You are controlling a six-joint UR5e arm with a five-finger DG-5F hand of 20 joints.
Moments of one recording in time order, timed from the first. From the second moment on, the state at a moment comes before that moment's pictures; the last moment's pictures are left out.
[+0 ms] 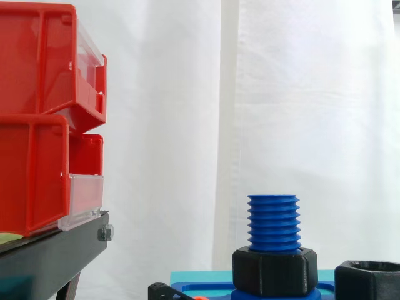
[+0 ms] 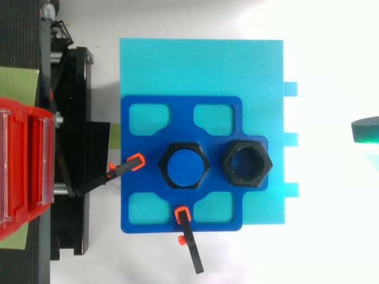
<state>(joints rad) 0.42 -1.60 -1.90 -2.58 -0.98 -1.54</state>
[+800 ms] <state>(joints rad) 0.52 -1.78 -1.89 -2.28 -0.65 -1.64</state>
